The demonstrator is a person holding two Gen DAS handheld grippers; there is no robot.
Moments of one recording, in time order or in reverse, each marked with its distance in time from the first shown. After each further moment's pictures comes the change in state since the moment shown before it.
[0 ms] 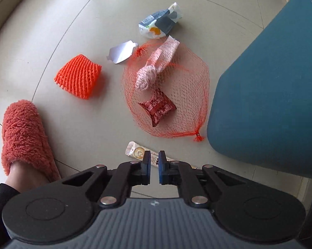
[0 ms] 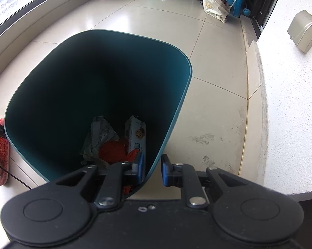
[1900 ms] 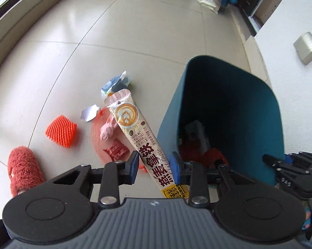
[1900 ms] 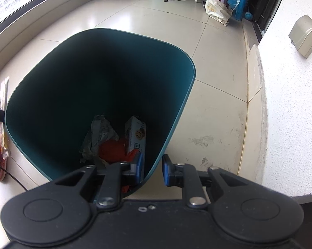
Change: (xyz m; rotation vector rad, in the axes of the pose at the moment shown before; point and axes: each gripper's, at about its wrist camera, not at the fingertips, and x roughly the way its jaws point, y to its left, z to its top) left arm -0.169 -0.079 0.014 0.115 -0.281 -0.115; right arm -0.001 0.006 -0.001 -0.013 -0.009 -0.007
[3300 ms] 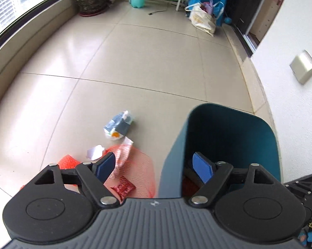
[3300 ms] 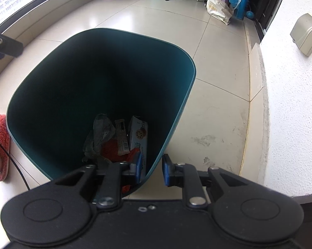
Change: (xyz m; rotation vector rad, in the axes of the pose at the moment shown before) left arm -0.009 0.027 0.035 0.014 -0.121 0.042; right arm 0.001 0.001 0.002 -0.004 0.012 0.009
